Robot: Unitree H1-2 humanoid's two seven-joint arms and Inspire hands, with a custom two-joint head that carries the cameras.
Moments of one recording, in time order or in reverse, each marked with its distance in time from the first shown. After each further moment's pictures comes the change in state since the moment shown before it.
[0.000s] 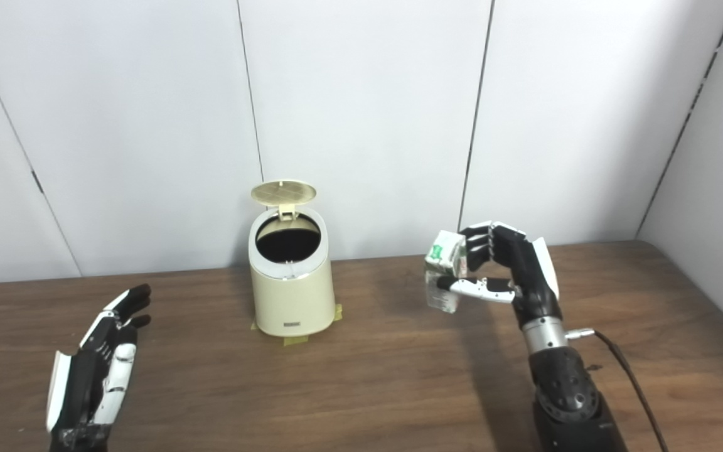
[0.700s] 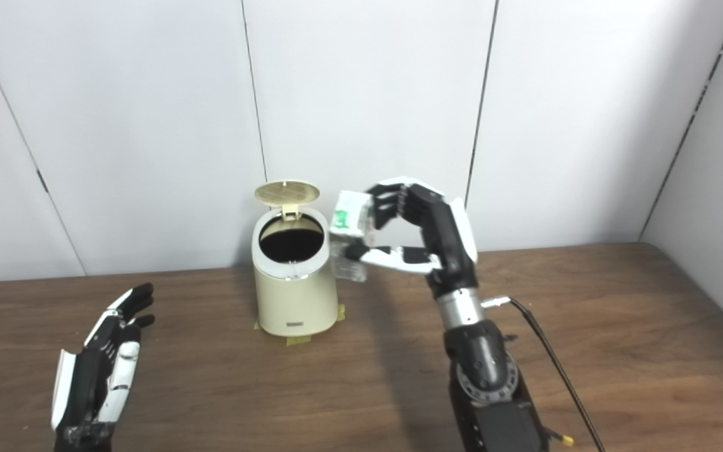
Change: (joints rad) left arm -0.008 -0.002 -0.010 0.013 0.001 -0.001 0.008; right arm -0.107 0.172 0.104 -0.149 -0.043 -0.023 0.027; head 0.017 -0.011
